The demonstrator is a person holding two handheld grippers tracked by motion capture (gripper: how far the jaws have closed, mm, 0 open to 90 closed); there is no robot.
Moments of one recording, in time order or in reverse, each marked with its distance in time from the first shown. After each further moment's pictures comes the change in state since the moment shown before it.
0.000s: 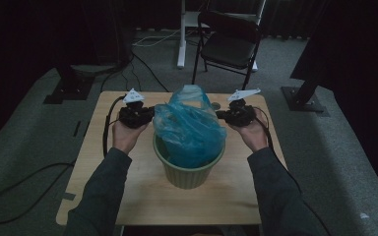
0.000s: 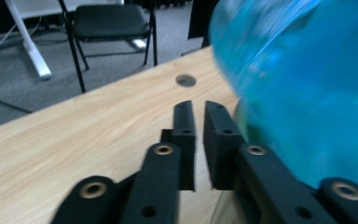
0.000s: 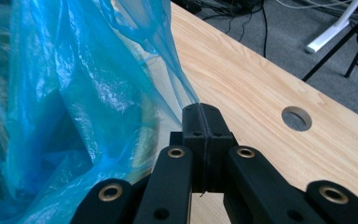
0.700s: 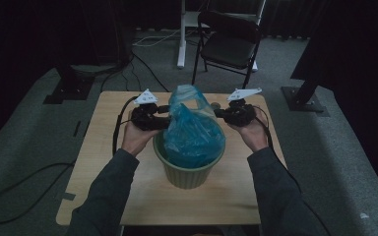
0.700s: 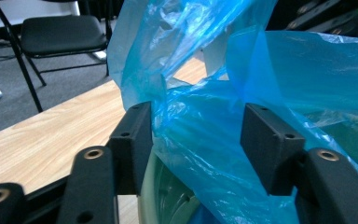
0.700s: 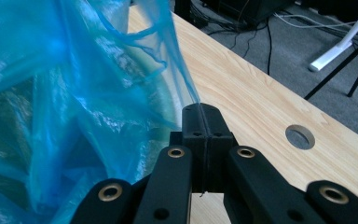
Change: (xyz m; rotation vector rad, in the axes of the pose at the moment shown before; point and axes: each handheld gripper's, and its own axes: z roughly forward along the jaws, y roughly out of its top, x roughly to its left) left arm -0.037 0.011 0.015 0.026 -0.111 0.075; right arm 0.008 0.006 -0.008 -0.049 0.020 -0.042
